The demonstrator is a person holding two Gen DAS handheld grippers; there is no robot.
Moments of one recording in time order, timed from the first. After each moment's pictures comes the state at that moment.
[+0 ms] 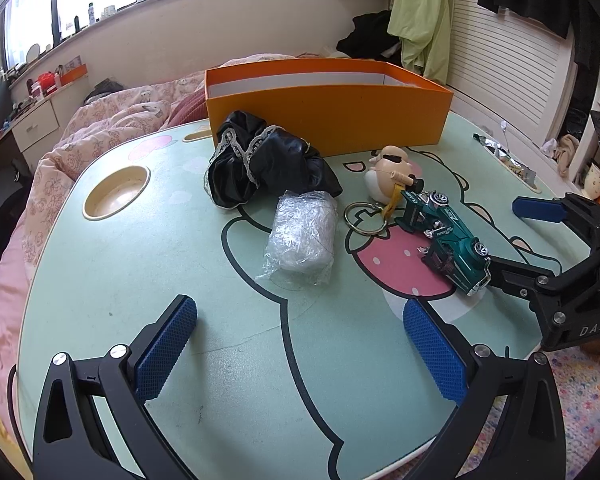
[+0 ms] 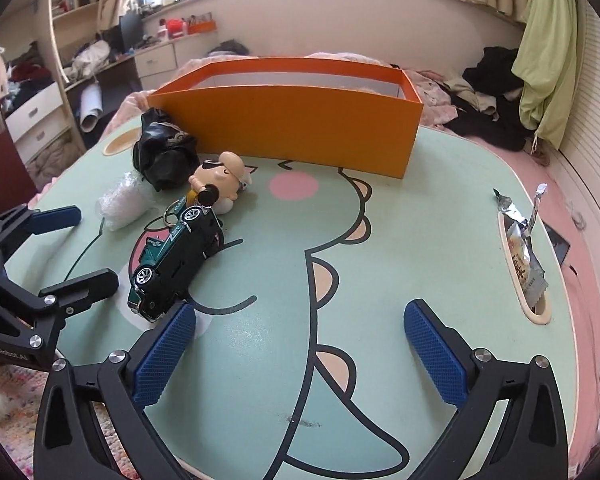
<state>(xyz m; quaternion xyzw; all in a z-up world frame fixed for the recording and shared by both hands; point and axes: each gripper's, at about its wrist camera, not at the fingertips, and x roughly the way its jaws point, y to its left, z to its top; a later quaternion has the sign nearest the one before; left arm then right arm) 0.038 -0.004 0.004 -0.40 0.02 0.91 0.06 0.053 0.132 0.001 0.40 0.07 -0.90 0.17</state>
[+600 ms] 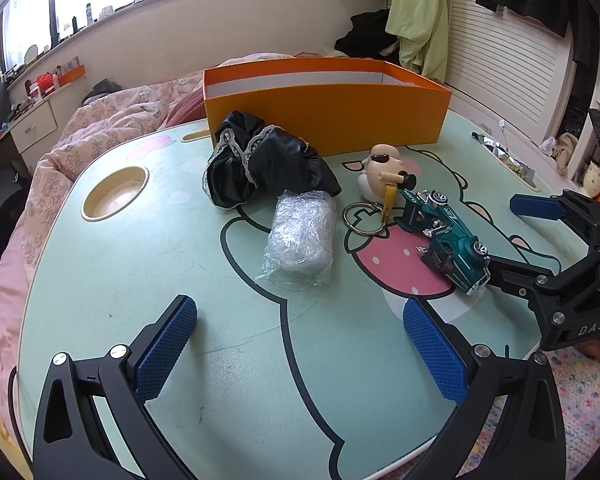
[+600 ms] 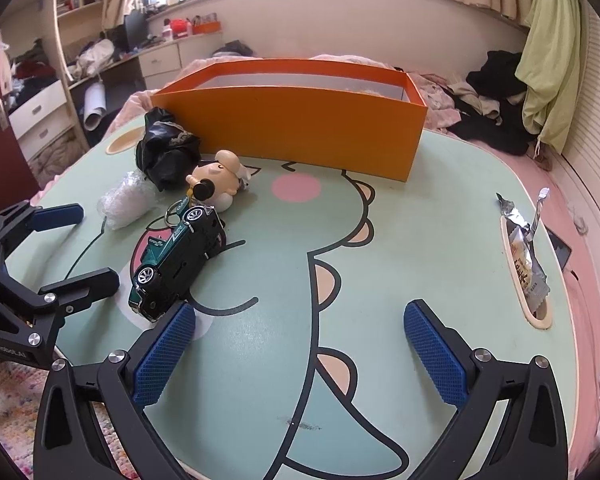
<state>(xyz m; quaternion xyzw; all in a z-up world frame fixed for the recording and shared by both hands) 0.037 -0.004 0.003 -0.40 0.03 0.91 0.06 0.053 0.120 0.004 0.40 0.08 -0.90 0.18</state>
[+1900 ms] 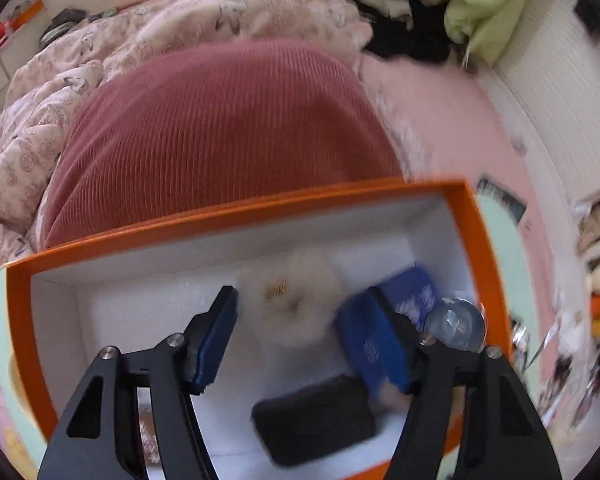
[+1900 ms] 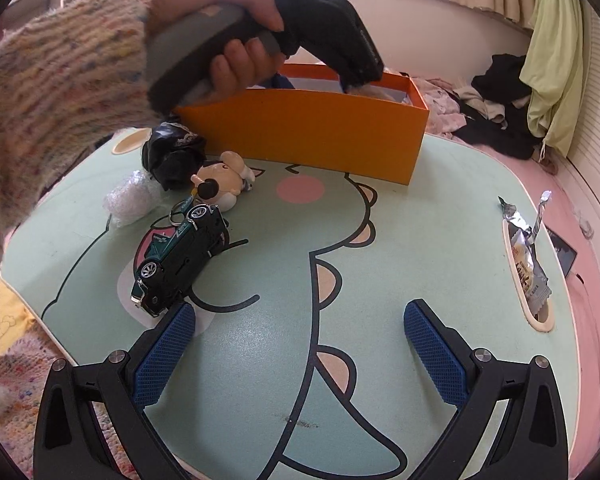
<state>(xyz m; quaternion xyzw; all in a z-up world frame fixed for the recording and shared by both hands) -0.236 0.057 0.037 -0.57 -0.07 0.82 0.05 0.055 0.123 0.003 0.39 0.07 -0.90 0.19</state>
